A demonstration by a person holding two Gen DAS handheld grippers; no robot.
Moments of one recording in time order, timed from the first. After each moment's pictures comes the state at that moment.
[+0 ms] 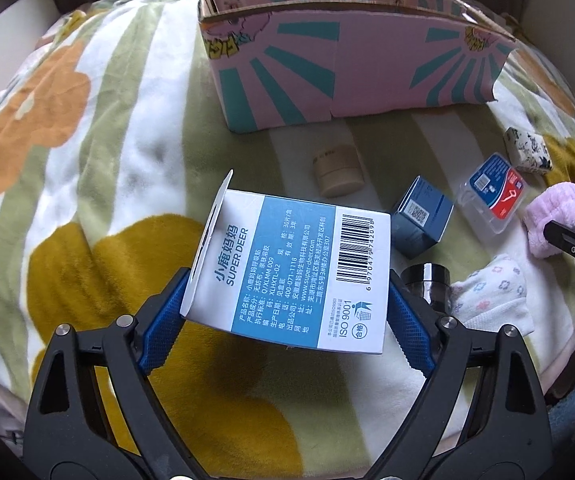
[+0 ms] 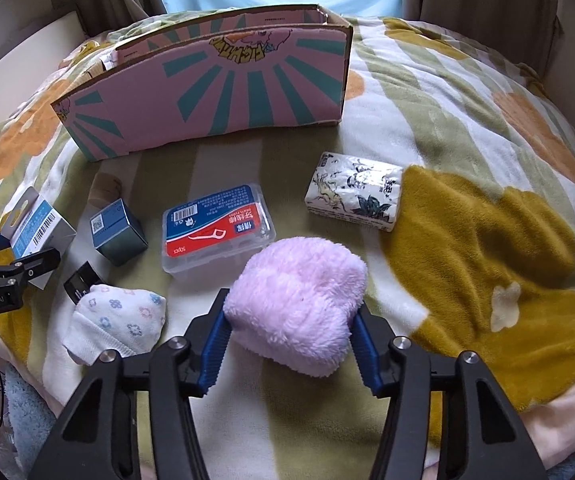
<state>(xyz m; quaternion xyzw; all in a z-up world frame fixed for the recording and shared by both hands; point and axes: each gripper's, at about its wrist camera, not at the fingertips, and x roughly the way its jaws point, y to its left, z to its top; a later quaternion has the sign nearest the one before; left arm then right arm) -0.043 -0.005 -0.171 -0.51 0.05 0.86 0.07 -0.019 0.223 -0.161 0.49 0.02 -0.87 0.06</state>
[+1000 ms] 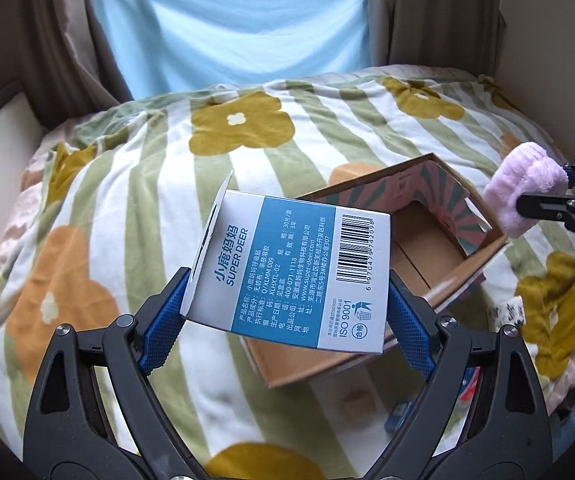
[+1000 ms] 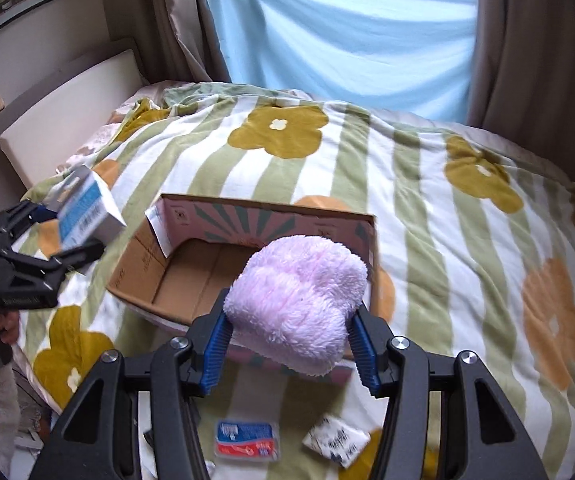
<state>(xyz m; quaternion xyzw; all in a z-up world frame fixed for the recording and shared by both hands) -0.209 -0.002 -0.018 -0.40 0.08 0.90 0.13 -0.198 0.181 -0.001 0.43 0.07 -0.88 0.17</state>
